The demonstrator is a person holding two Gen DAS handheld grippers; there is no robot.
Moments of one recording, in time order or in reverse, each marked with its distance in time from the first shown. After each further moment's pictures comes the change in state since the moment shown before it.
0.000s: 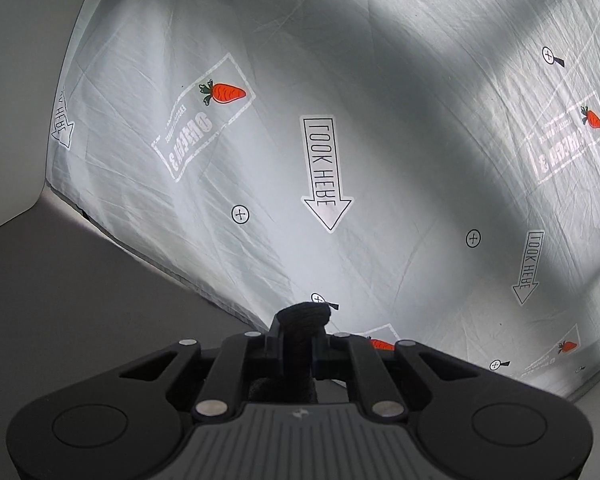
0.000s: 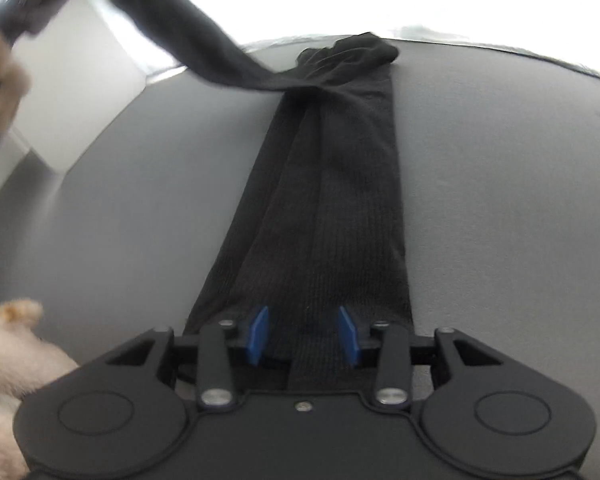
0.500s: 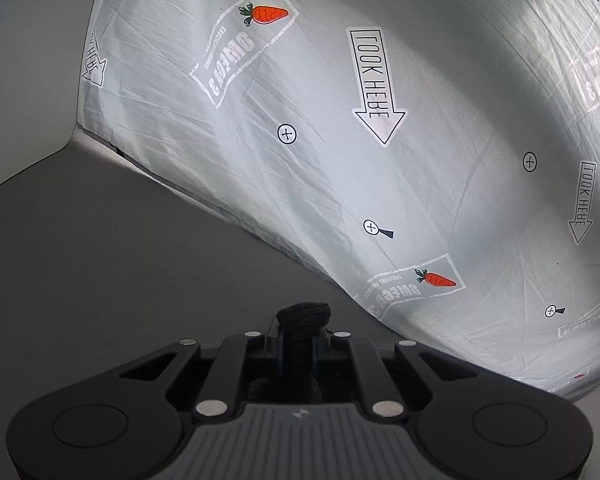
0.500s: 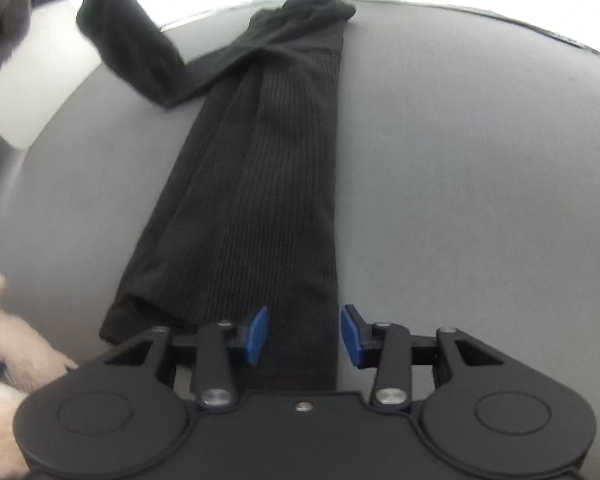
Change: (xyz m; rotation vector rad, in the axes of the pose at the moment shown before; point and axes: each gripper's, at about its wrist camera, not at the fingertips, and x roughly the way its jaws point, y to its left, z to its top) left arm 0.026 0.028 -0.064 -0.016 0.112 0.126; right arm 0.019 -0.033 0.016 -0.050 0.075 -0.082
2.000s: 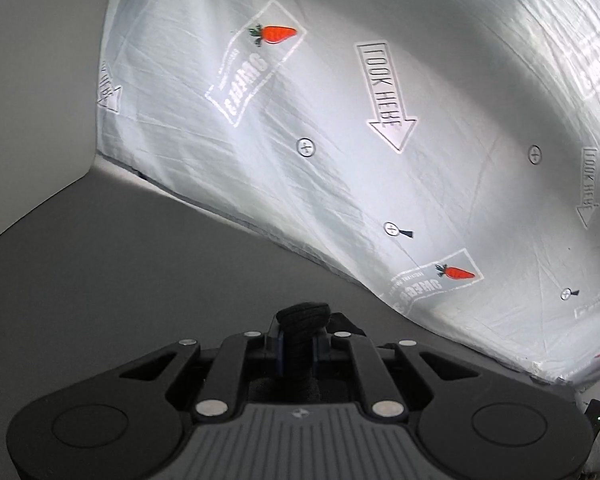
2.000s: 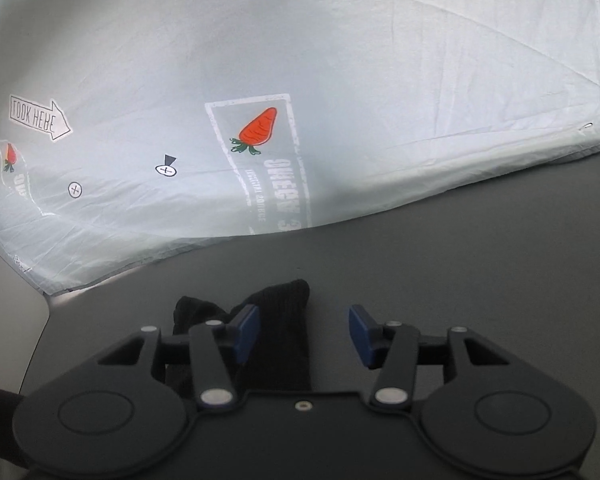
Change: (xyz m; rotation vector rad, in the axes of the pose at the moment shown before) left arm -0.029 -0.005 0.003 0.120 0.004 -0.014; right arm 0.082 -0.052 0.247 0.238 -0.344 -0.010
